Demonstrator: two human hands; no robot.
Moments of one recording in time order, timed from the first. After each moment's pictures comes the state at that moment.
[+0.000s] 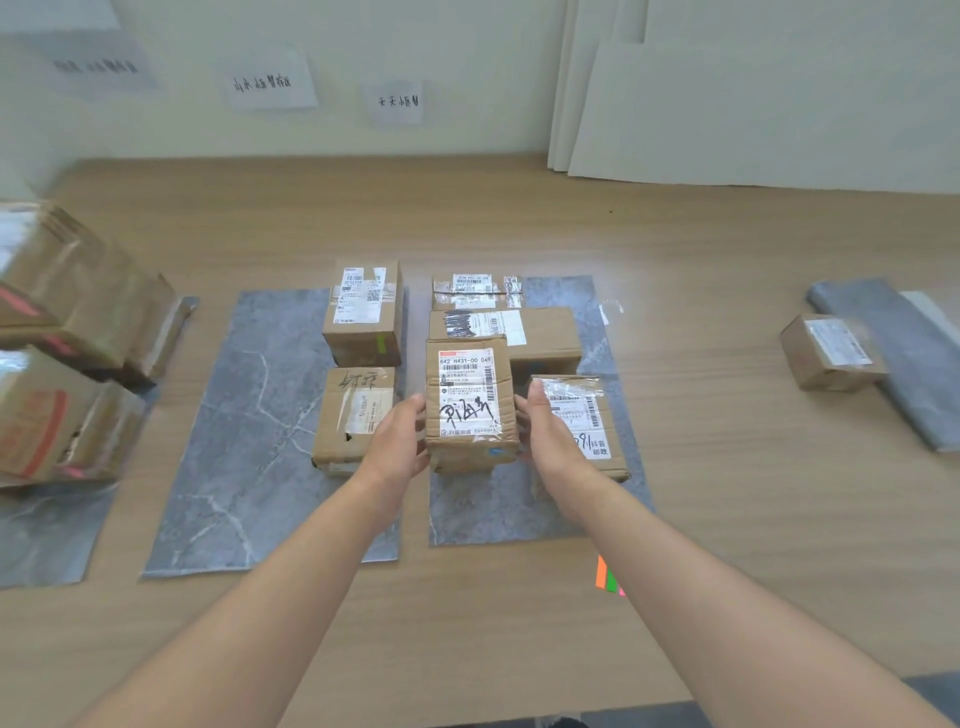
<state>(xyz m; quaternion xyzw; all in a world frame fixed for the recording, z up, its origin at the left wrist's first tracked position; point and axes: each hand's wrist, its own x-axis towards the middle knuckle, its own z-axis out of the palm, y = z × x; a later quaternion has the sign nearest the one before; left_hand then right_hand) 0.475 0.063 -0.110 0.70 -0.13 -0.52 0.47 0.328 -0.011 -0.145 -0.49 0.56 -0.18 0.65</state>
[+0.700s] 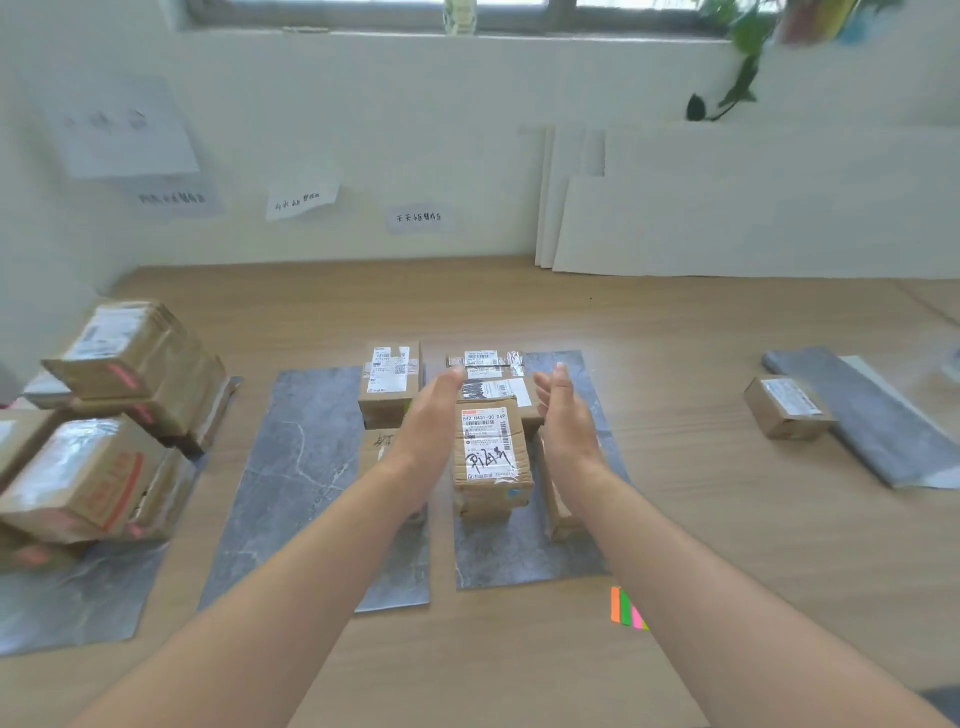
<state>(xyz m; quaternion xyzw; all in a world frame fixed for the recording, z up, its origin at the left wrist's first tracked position) 0.478 0.099 0.014 0.65 -0.32 -0.46 0.52 0.352 0.026 -0.033 -0.50 0.54 -0.38 0.57</state>
